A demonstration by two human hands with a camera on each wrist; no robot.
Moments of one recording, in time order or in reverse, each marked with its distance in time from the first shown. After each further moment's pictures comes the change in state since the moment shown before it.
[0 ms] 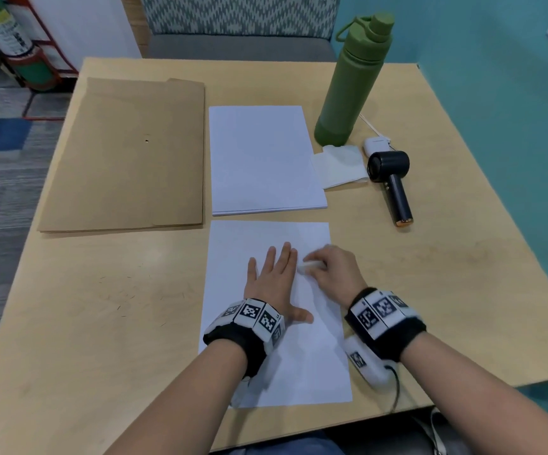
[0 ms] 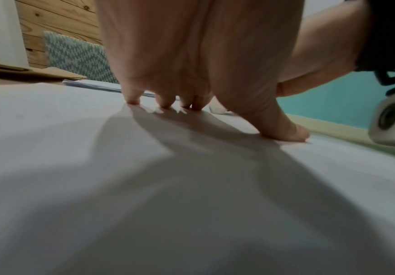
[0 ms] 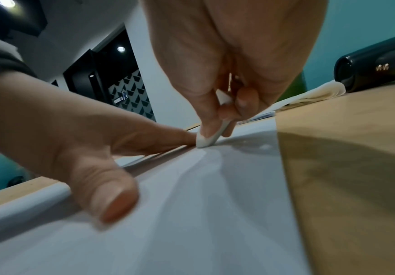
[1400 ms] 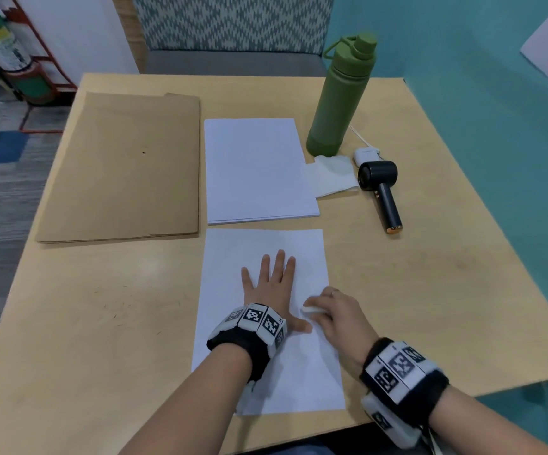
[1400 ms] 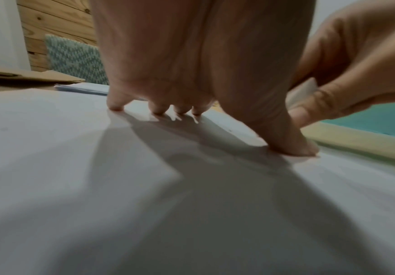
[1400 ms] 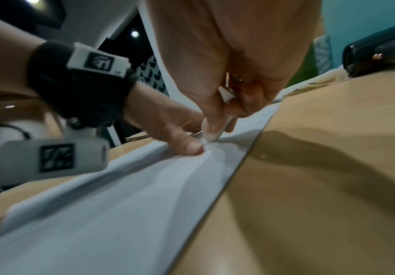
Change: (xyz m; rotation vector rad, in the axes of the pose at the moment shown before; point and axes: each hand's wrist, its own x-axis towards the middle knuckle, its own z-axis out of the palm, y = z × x) left_hand 0.001 0.008 0.002 0.063 -0.053 -0.048; right_hand -0.057 0.019 0.009 -0.014 -0.048 -0.134
